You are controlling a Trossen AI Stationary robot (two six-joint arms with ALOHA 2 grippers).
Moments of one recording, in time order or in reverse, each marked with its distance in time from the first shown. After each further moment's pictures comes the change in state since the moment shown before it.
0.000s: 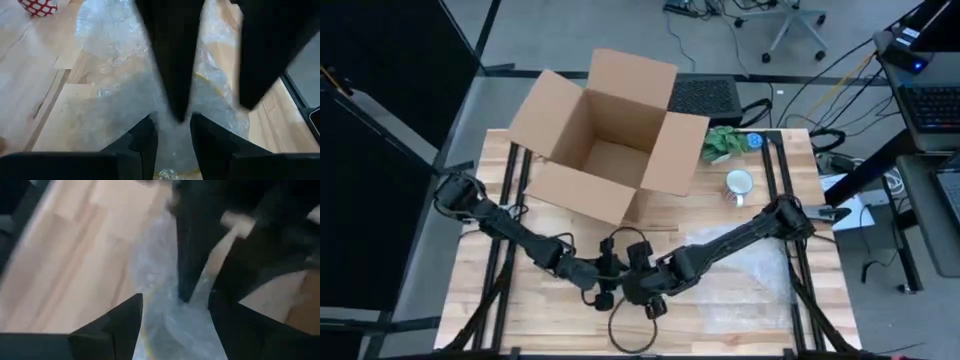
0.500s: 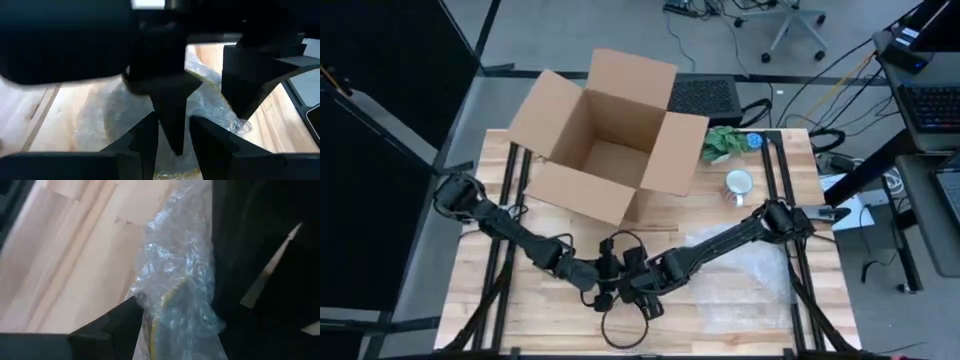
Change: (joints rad) left arm -0.001 0.000 -0.001 0.003 0.001 0.001; right arm -0.029 0.093 0.002 0.046 -0.138 -0.001
